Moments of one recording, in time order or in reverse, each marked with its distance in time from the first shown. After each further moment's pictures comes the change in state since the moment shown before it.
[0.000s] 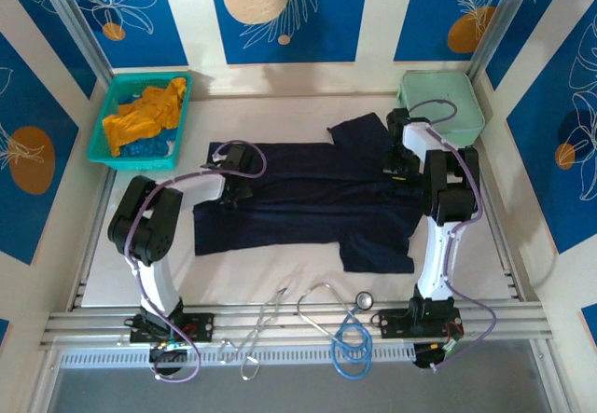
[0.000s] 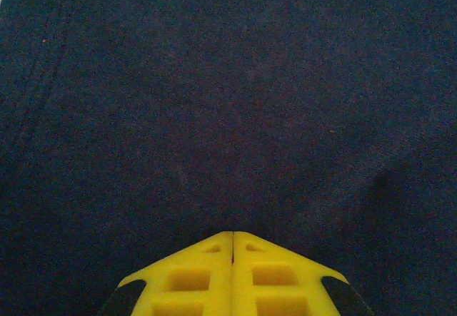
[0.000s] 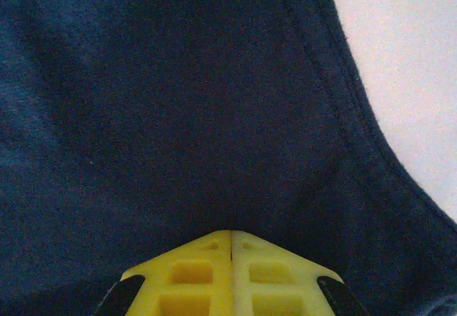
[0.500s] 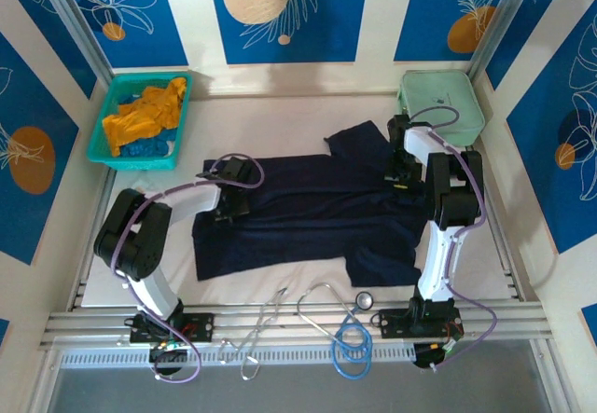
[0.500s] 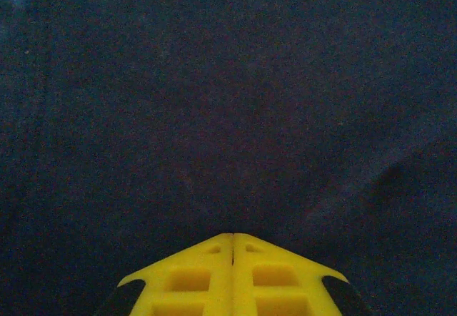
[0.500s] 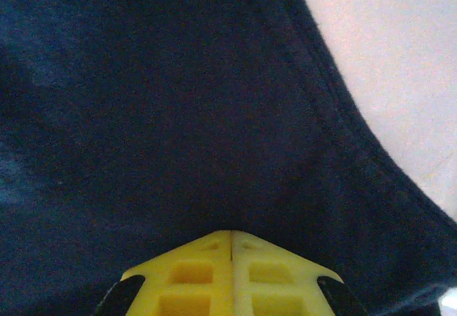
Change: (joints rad) left arm -0.036 -0.135 -0.092 -0.196 0.042 -0.030; right arm 0.014 -0.055 -0.074 -0.040 -0.005 0.027
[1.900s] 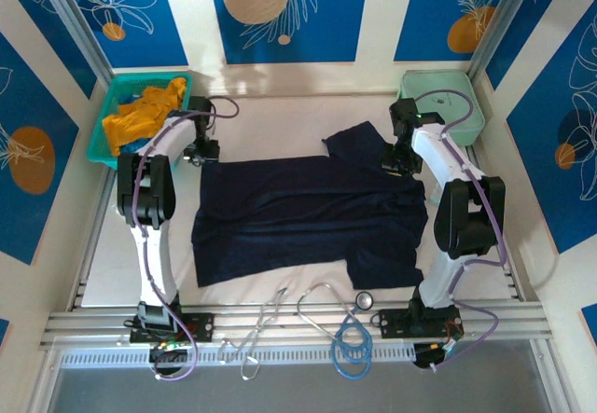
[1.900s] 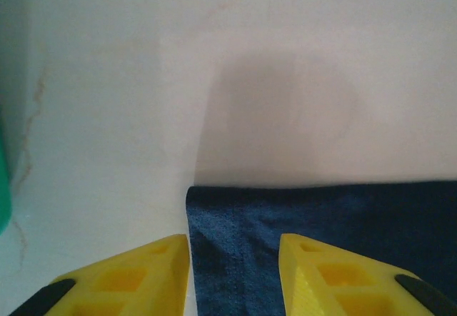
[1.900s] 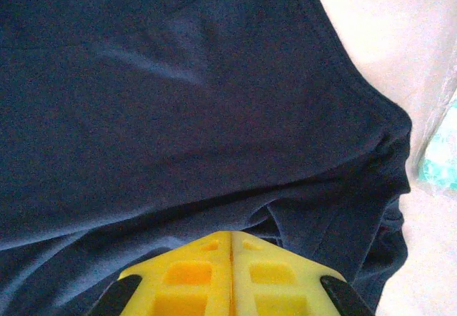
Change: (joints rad) left arm 0.365 0.477 0.797 -0.311 0.119 0.583; right arm 0.053 -0.283 -0.018 -0.073 -0.110 0.030
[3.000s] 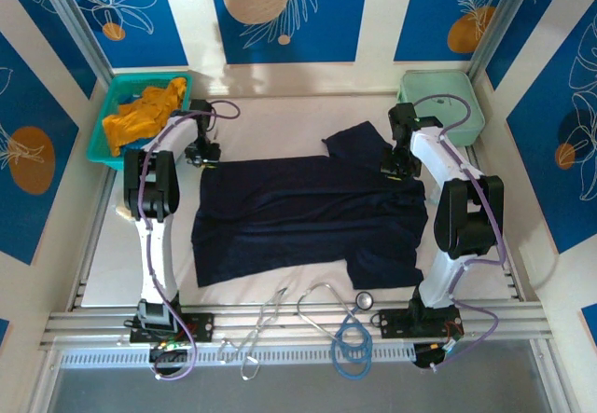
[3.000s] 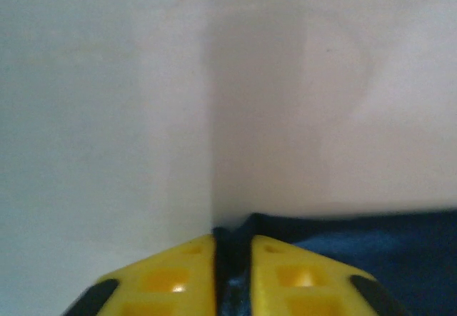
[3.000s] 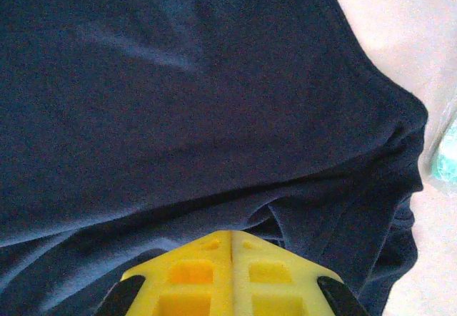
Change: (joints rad) left arm 0.016 0.109 0.091 -0.048 0.050 0.056; right arm 0.005 0.000 -0.045 0.030 -0.004 0.000
